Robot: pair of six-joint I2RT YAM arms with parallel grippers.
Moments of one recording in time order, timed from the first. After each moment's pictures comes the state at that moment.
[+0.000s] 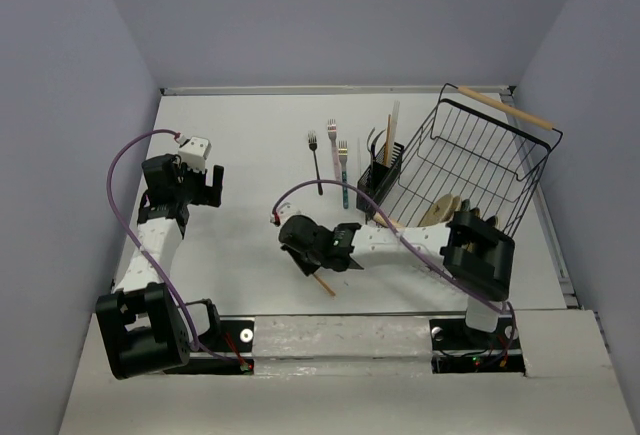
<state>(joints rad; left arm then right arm) 0.20 1.15 0.66 -0.08 0.31 0.32 1.21 1.85 1.22 -0.34 0.23 0.37</state>
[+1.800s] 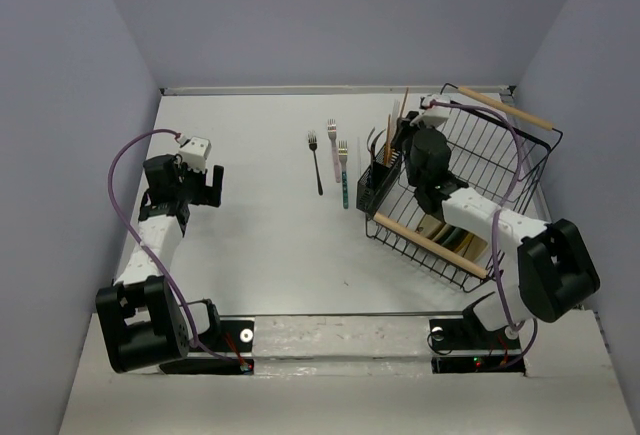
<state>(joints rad) 0.20 1.18 0.66 -0.07 0.30 0.32 0.51 1.44 0.91 0.54 0.52 0.23</state>
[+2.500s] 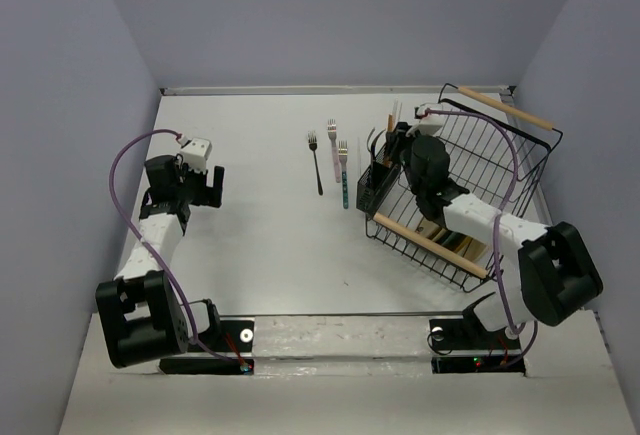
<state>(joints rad) 0.20 1.20 0.66 -0.06 0.30 0.32 0.51 1.45 0.83 0.52 0.41 0.27</state>
